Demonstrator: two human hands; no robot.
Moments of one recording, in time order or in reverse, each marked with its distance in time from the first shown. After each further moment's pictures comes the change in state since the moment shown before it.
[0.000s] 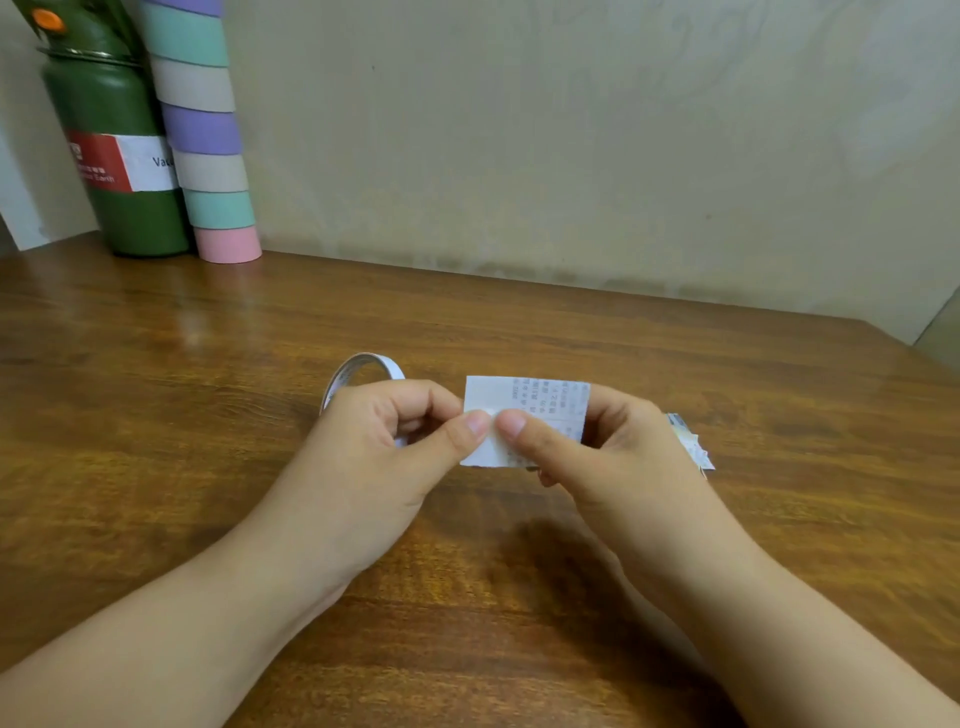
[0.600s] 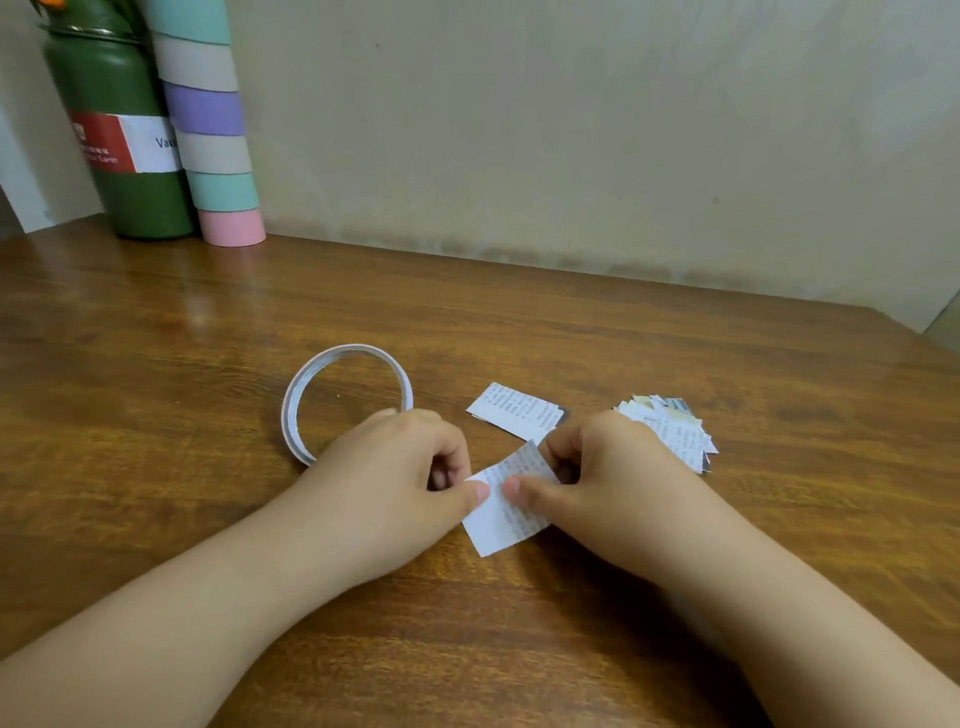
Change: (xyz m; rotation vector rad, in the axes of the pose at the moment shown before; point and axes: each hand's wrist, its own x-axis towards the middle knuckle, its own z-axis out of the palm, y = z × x) left_hand -0.002 -0.013 -0.004 0.795 -0.198 -0.016; right_hand 0.002 0.014 -0.010 -0.877 -0.105 0.145
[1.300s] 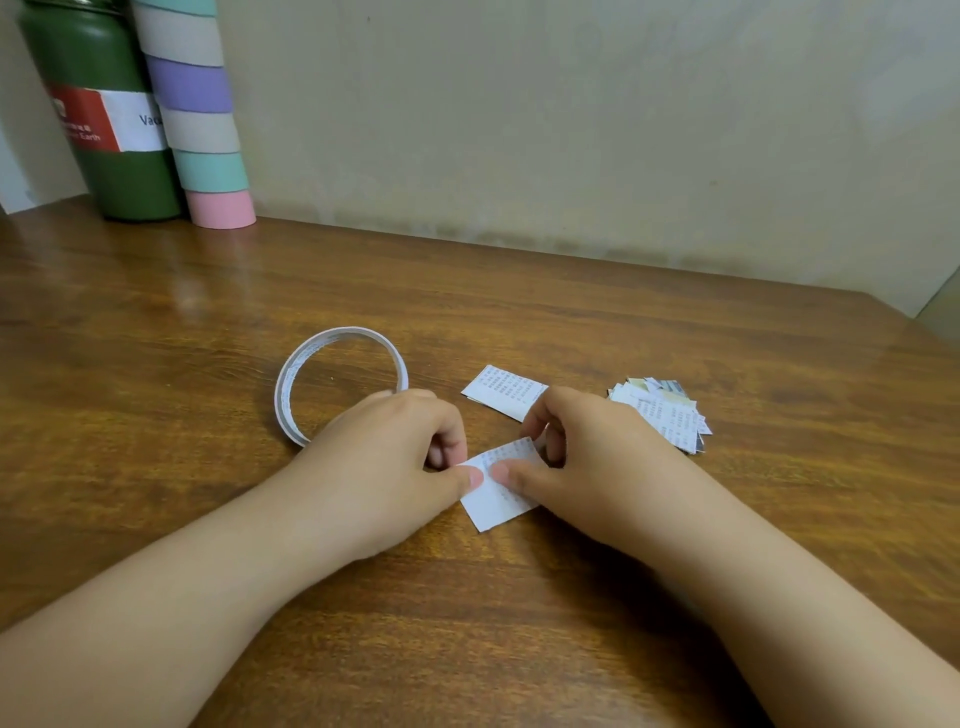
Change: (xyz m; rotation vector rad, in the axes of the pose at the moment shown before) left_hand 0.003 -0.001 0.002 0.054 -0.022 0.003; right_hand 0.006 0.003 0.005 -0.067 -0.024 -0.022
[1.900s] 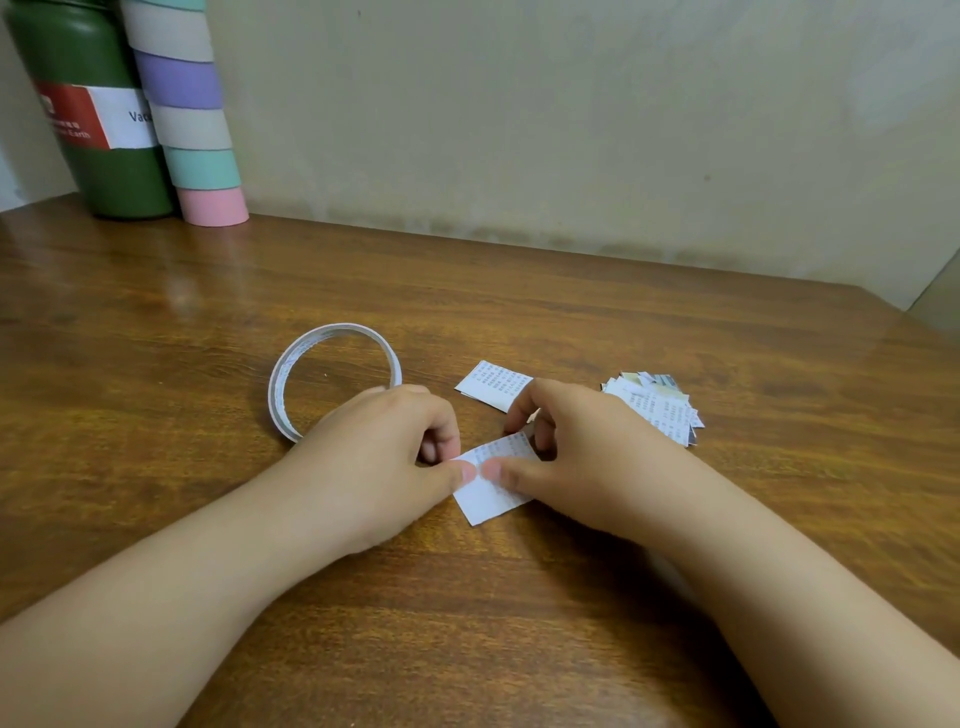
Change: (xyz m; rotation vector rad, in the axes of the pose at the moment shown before) left_hand 0.000 0.000 0.000 0.018 0.005 0.017; right_hand 0.007 0.005 0.000 0.011 -0.036 -0.066
